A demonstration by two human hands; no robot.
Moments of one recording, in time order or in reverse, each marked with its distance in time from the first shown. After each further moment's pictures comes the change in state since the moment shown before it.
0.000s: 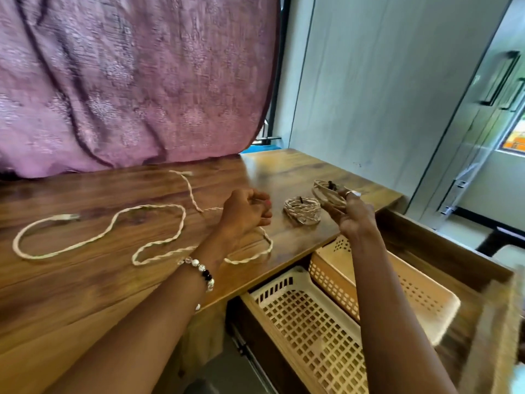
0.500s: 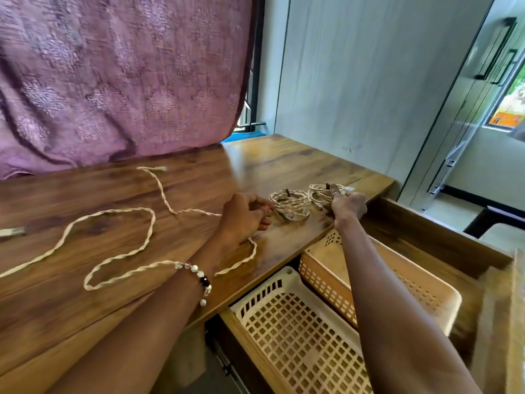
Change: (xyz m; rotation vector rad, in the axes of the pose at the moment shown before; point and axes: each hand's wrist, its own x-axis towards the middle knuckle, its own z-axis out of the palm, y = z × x) left_hand 0.032 -0.028 0.036 0.155 -0.085 0.014; right_hand 0.085 0.023 -0.013 -0.591 0.385 -0.213
